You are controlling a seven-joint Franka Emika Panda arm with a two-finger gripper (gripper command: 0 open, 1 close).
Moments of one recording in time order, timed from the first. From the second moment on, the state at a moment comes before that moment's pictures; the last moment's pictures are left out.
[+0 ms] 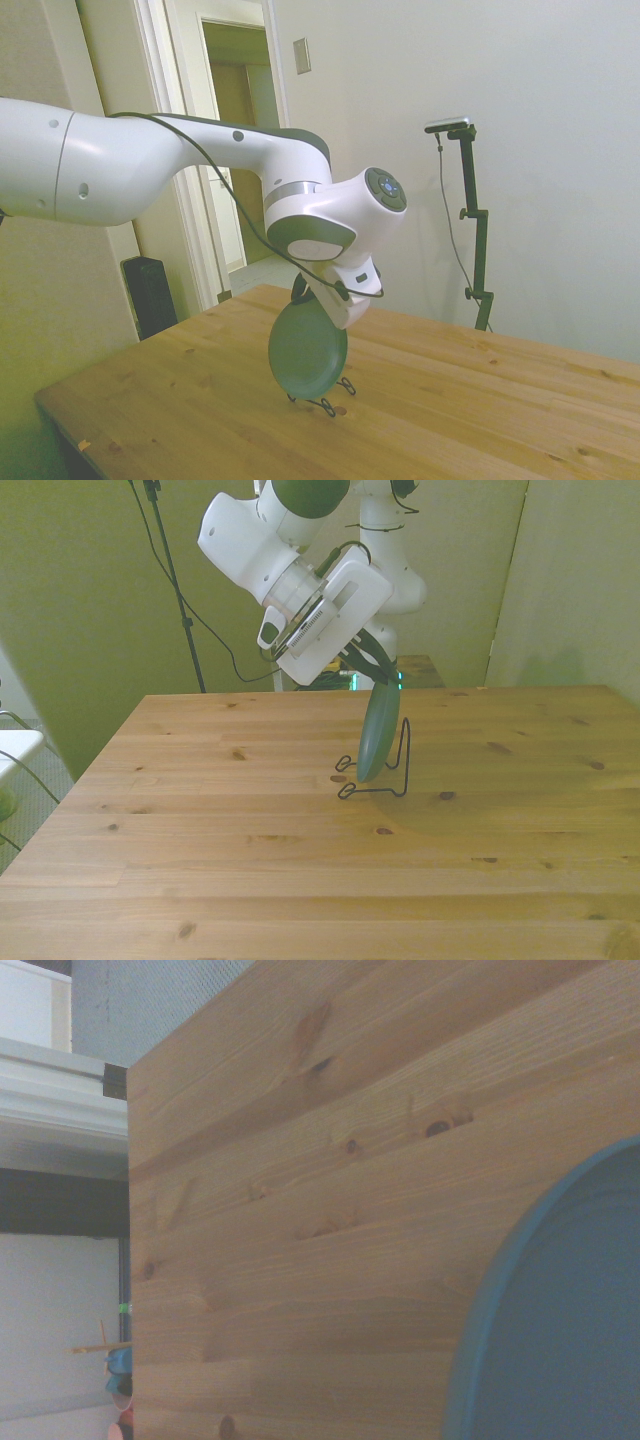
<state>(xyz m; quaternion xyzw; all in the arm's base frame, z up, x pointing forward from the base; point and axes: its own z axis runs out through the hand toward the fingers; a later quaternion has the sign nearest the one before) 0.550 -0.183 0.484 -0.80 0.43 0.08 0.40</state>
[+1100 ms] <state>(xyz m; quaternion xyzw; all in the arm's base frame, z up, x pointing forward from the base) 0.524 -0.184 0.535 -0.82 0.41 0.05 0.38</state>
